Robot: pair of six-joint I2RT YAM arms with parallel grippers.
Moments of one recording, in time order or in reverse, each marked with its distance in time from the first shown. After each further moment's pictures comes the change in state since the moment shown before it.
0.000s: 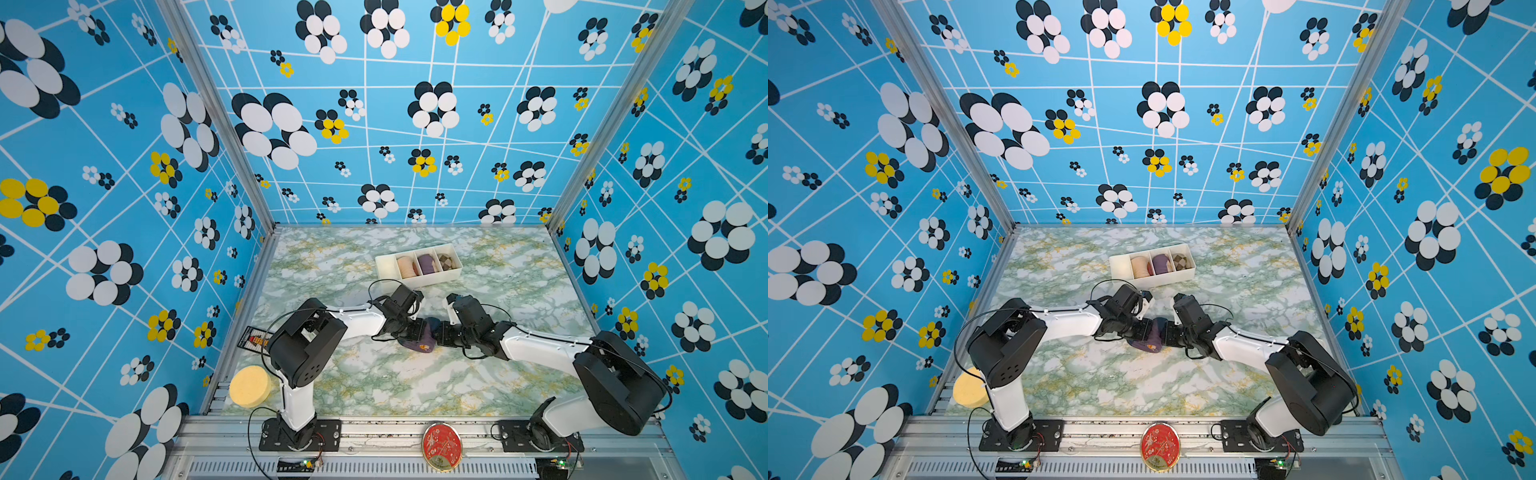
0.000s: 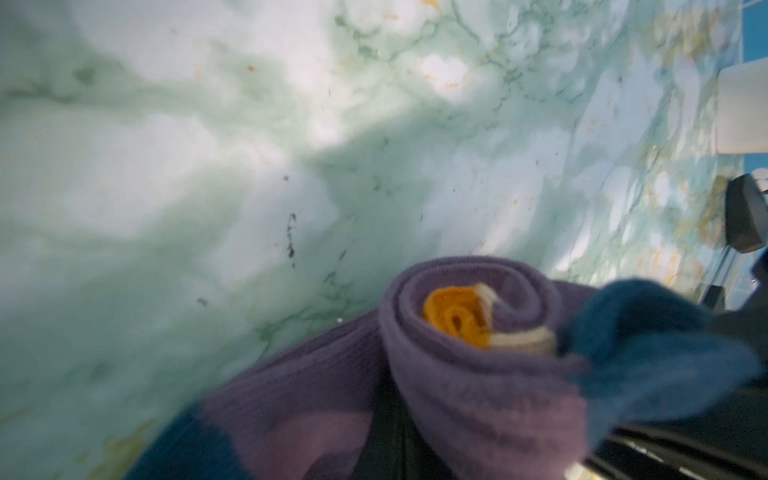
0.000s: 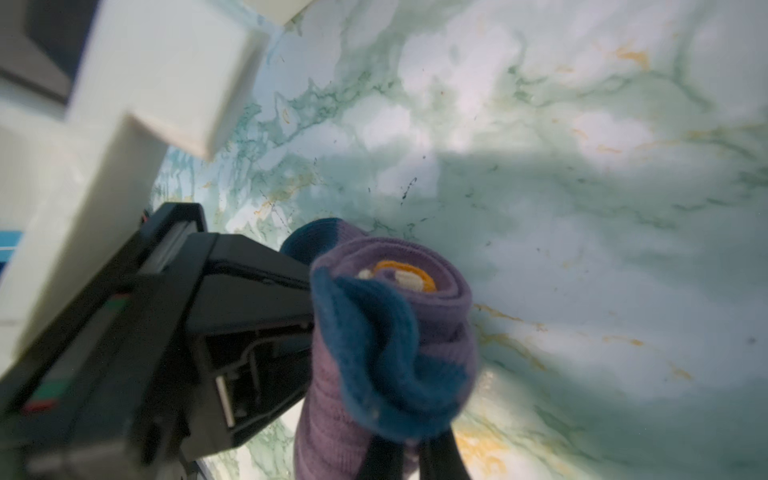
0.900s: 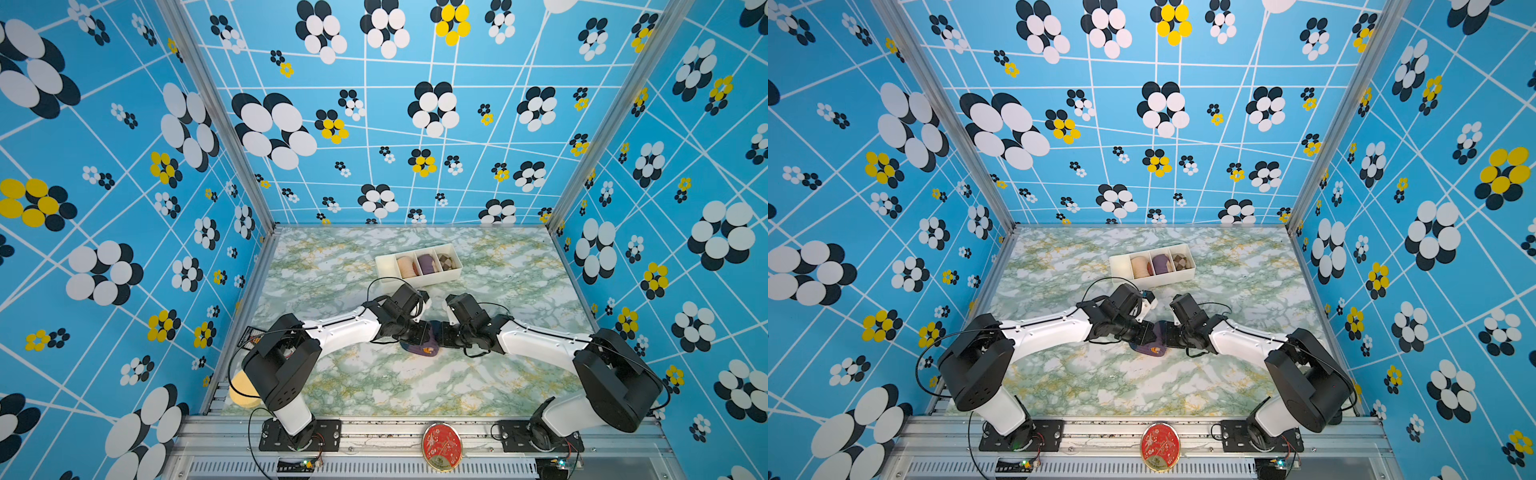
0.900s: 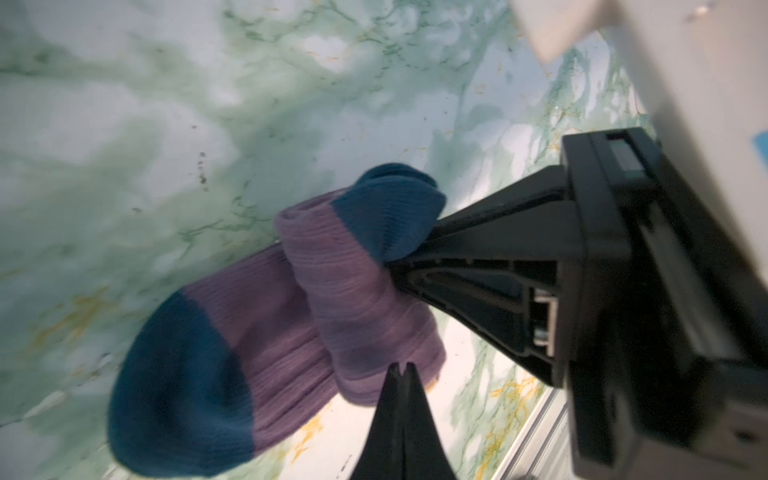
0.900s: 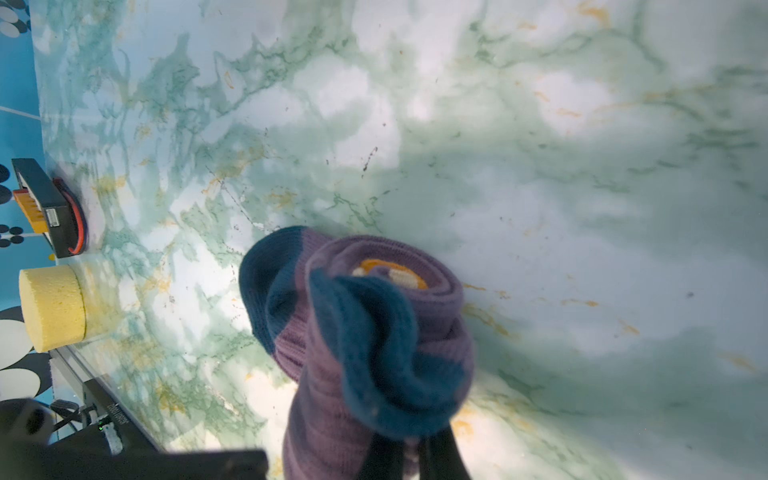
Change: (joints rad) left arm -0.073 -0.177 0.000 -0.101 0.026 -0.031; right arm 0.006 0.018 0.070 -0.167 0.034 -0.032
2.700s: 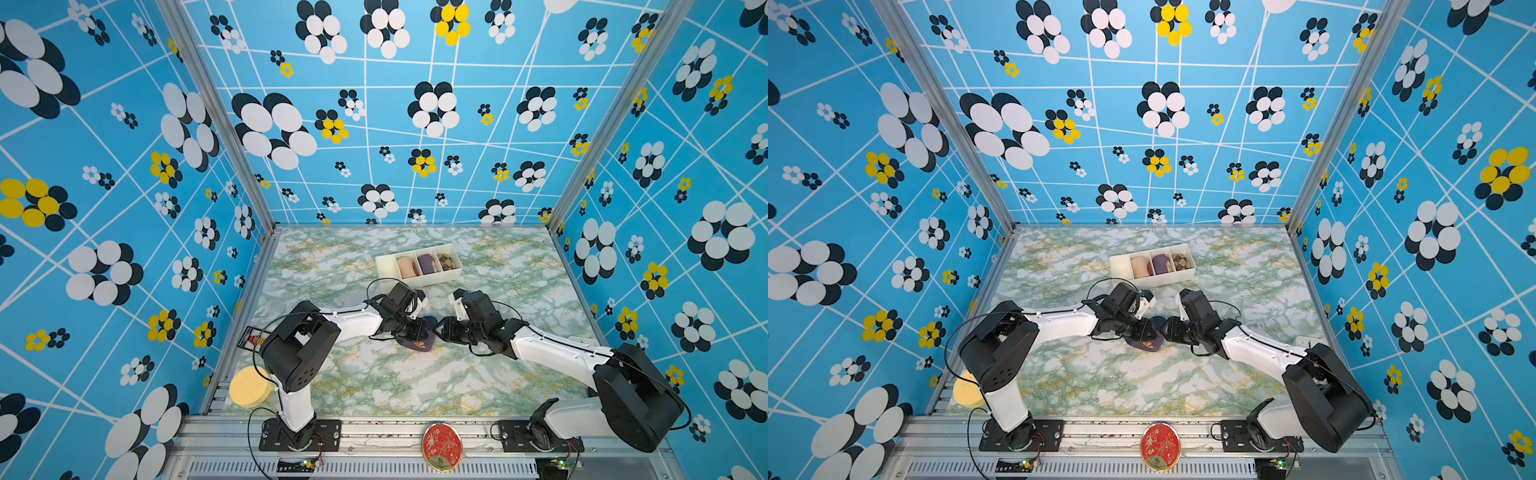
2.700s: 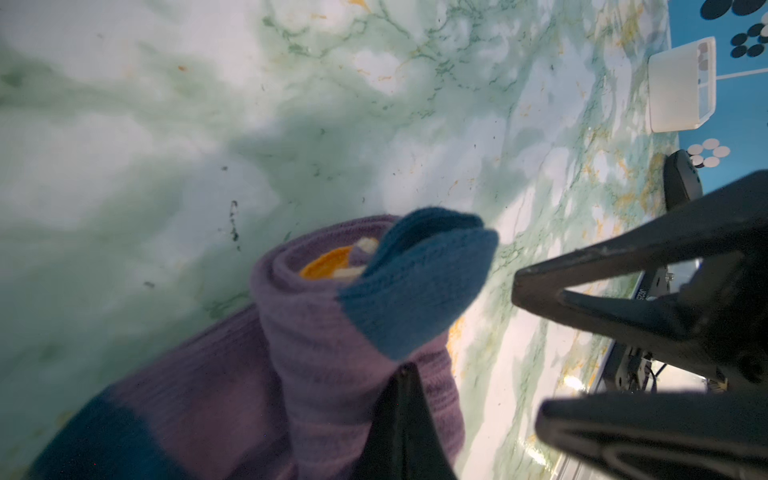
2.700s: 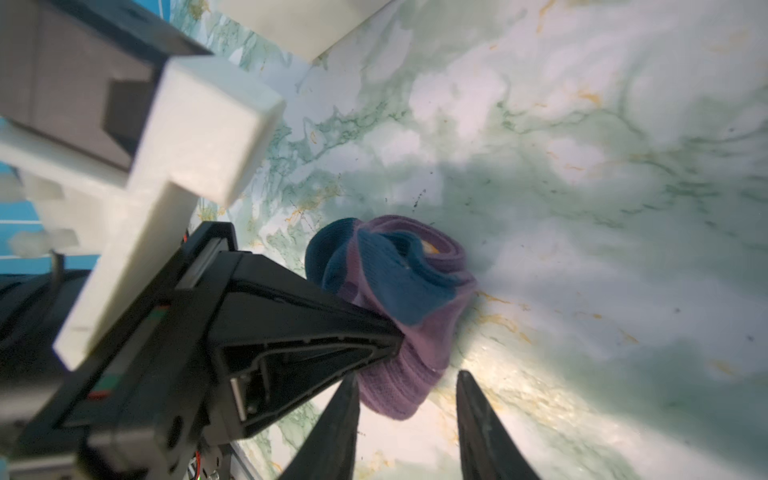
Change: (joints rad) left arm 0.097 0.138 -0.029 0.145 0.090 0.047; right arm -0.070 -0.122 -0.085 0.122 -0.084 0.038
